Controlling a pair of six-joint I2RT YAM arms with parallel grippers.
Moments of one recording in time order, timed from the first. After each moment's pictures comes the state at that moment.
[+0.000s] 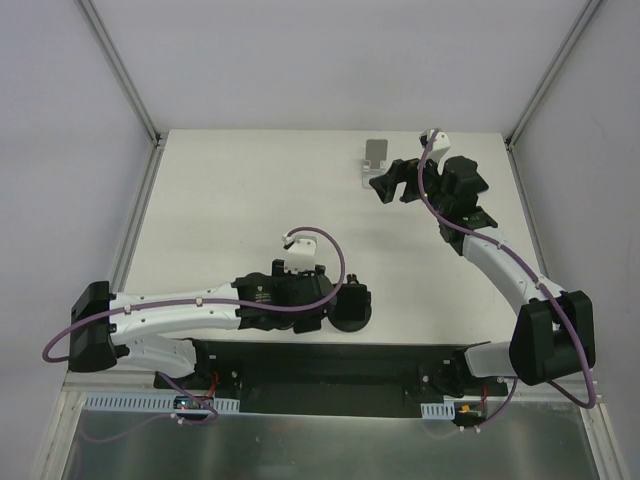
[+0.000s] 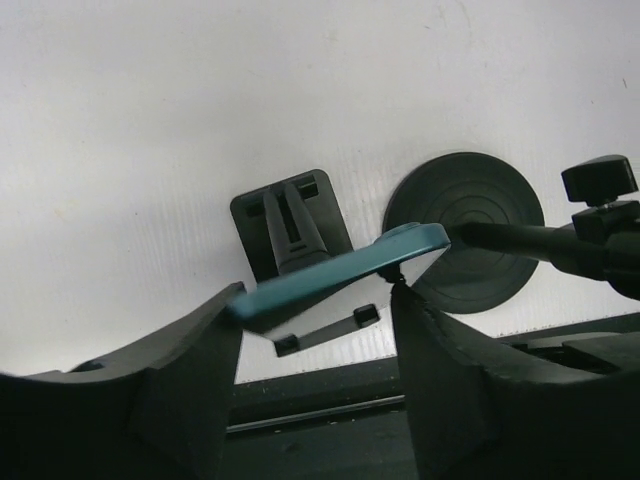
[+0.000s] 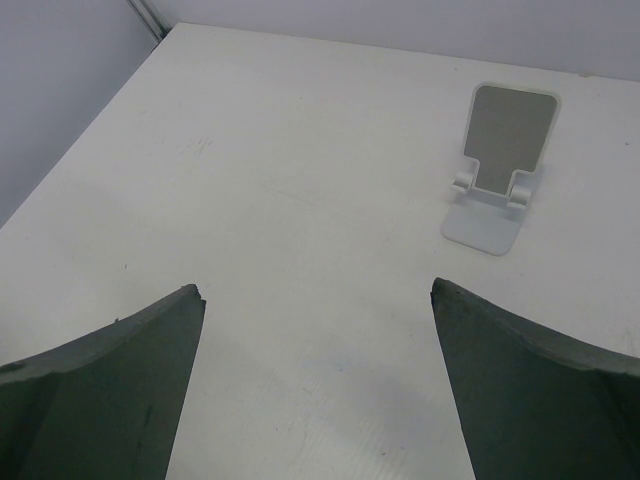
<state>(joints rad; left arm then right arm) -1.29 1.25 0.96 -0.79 -0.72 -0.97 0.29 1.36 0.97 0.19 -0.35 0.23</state>
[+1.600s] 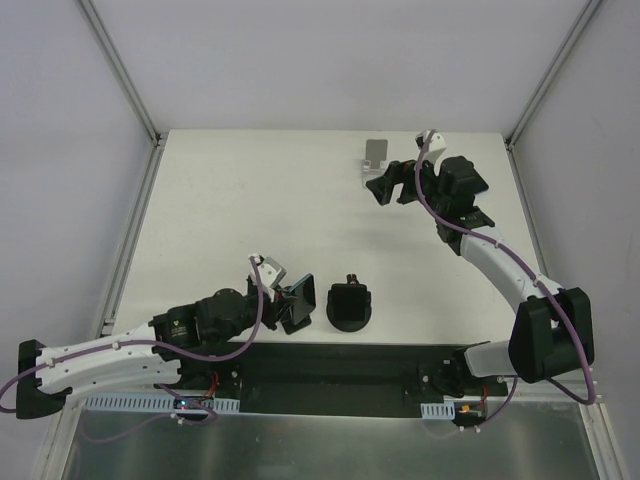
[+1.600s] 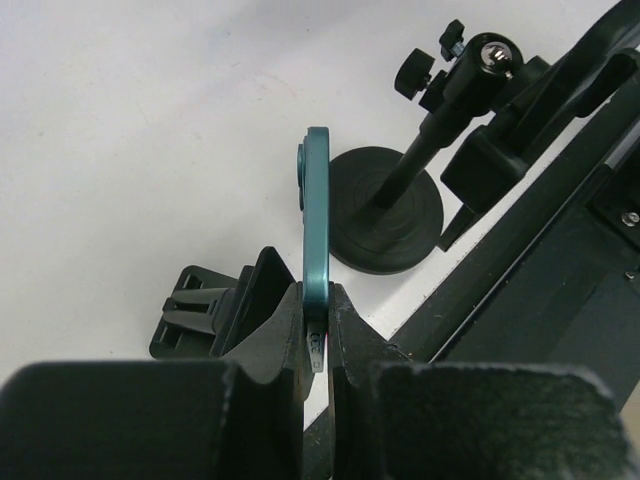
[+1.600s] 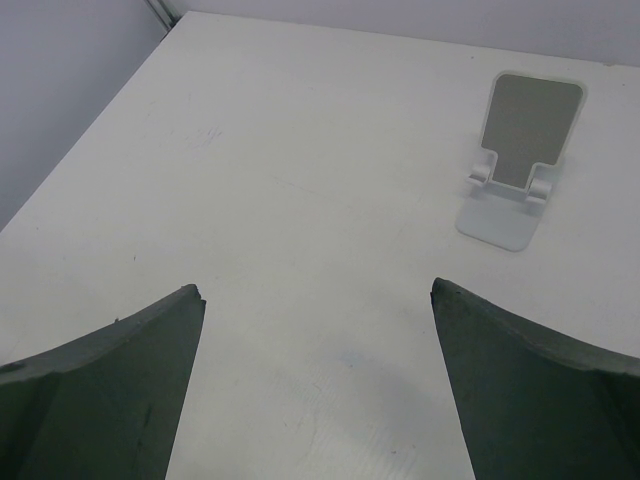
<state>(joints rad) -1.22 0.56 0.43 -0.23 -0.36 -0.31 0.31 1.37 0.97 0.19 -0.36 0.24</state>
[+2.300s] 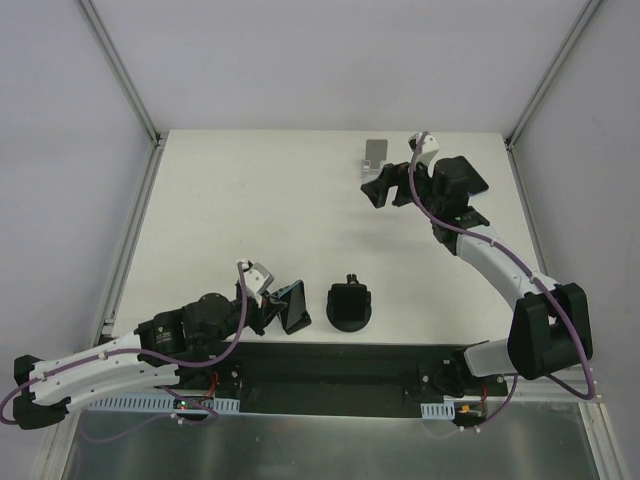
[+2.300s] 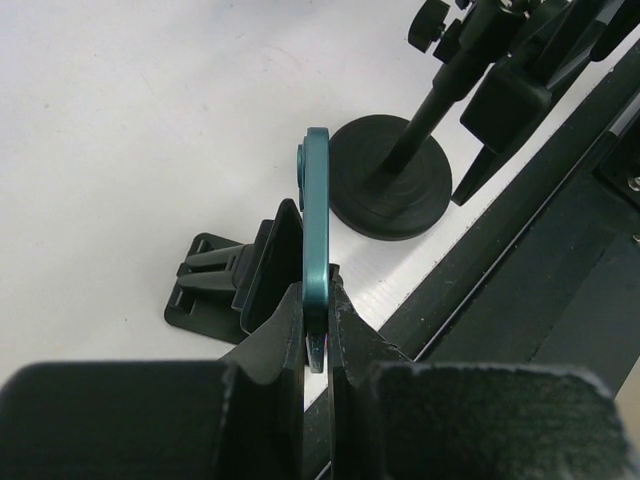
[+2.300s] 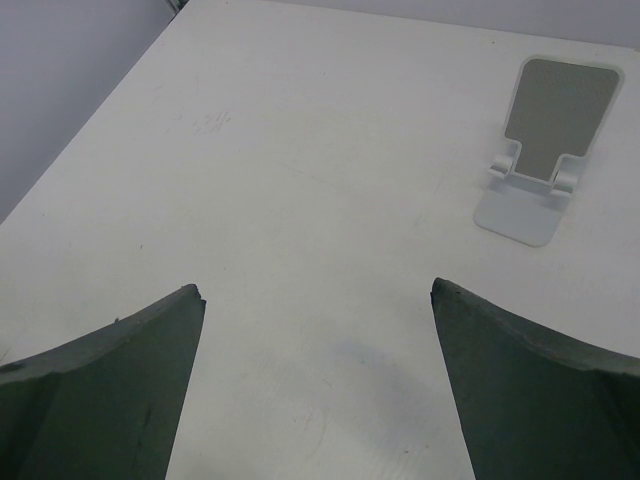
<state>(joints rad) -1.18 0.38 0.39 -0.37 -0.29 -0.29 0.33 1.39 0.97 0.19 -0.36 0.23</state>
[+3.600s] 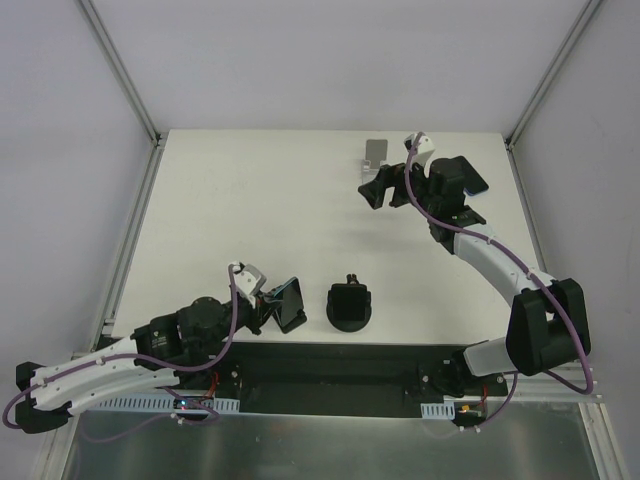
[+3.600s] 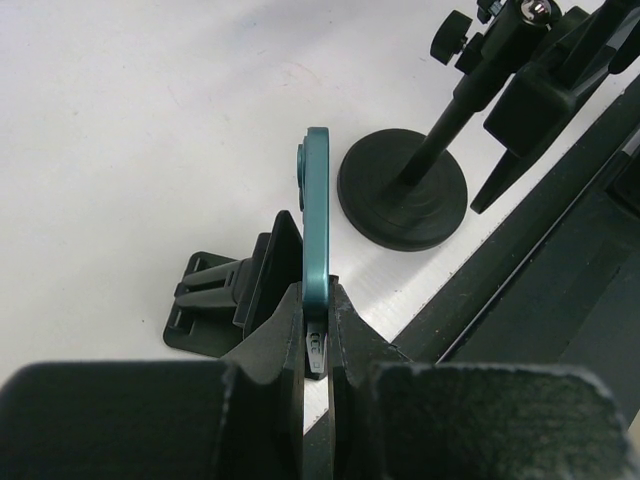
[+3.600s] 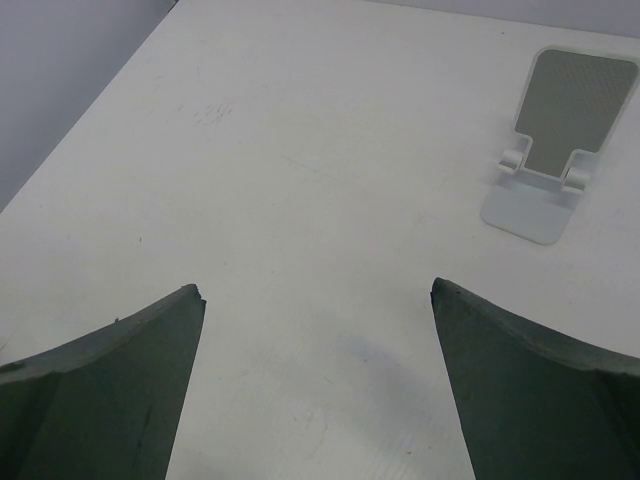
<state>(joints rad) -1.17 0.29 0.34 -0.36 -0.33 -0.27 0.35 1.41 0.97 0.18 -0.36 0.23</state>
